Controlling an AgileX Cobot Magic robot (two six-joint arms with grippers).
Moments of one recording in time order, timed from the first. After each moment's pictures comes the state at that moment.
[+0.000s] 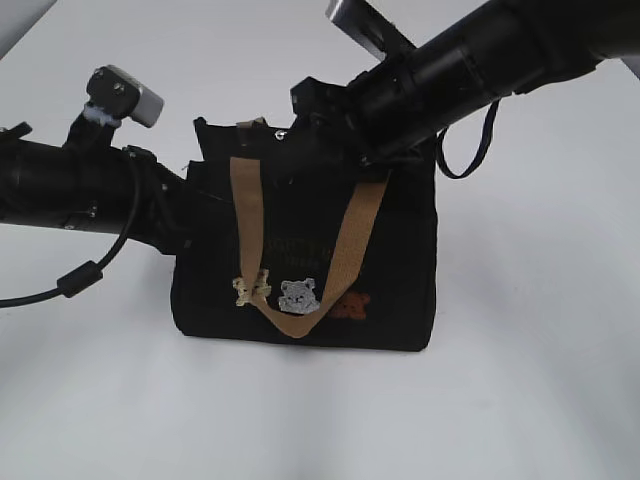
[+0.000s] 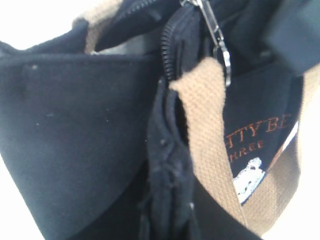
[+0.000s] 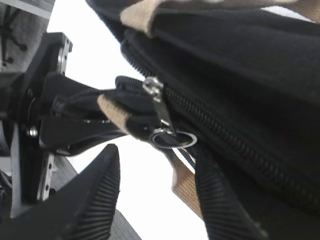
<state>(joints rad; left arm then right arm) -0.30 1.66 -0.78 -1.70 0.55 2.12 0.39 1.87 -1.30 1.07 0.75 -0.60</state>
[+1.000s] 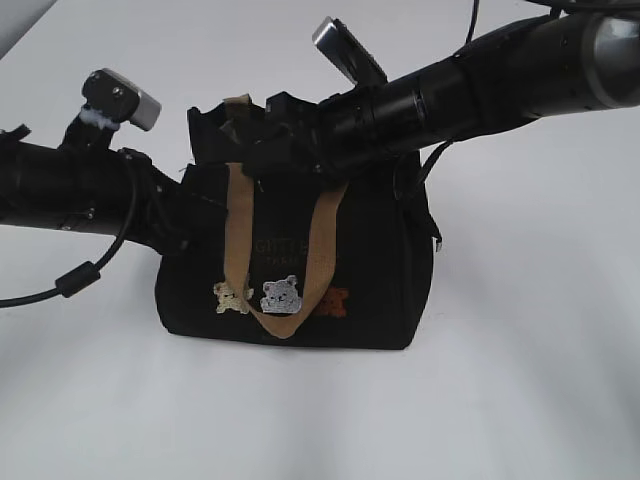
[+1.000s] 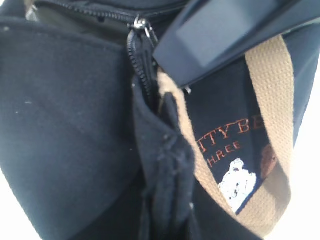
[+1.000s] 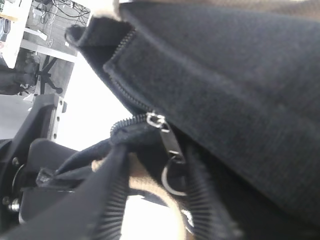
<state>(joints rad) -0.30 1.66 -0.78 -1.69 0.49 2.12 0.41 2.03 -1.31 1.46 0.64 -0.88</state>
